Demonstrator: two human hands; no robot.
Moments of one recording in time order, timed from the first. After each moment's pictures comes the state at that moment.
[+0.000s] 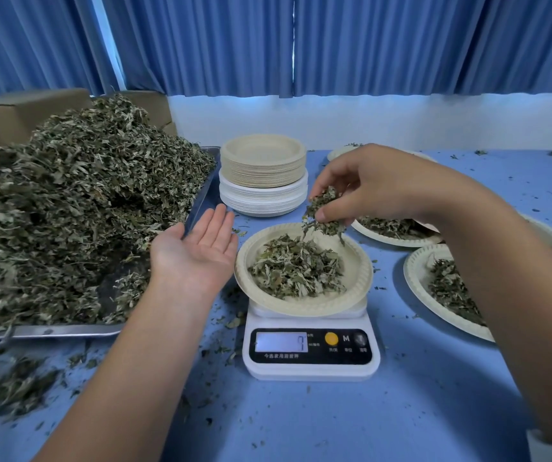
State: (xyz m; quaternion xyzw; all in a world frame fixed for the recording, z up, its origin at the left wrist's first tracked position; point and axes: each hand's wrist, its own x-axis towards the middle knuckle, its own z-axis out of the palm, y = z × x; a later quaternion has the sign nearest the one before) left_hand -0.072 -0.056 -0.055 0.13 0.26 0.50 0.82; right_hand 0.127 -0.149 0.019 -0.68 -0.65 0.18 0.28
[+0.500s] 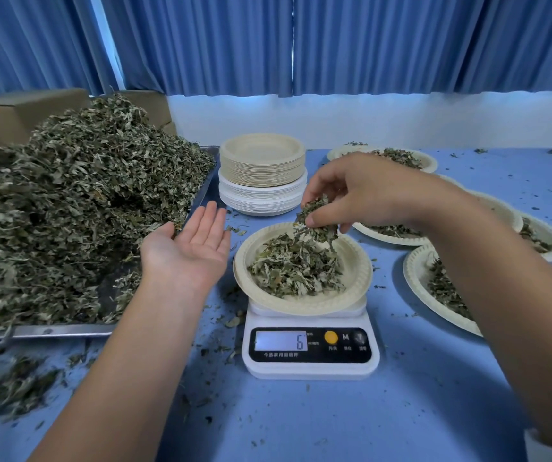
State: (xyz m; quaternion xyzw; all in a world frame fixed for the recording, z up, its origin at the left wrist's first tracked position) left_hand -0.077 -0.057 -0.049 0.11 0.25 0.51 0.81; right_hand 0.118 -0.146 0.014 -0.68 -0.66 0.17 0.27
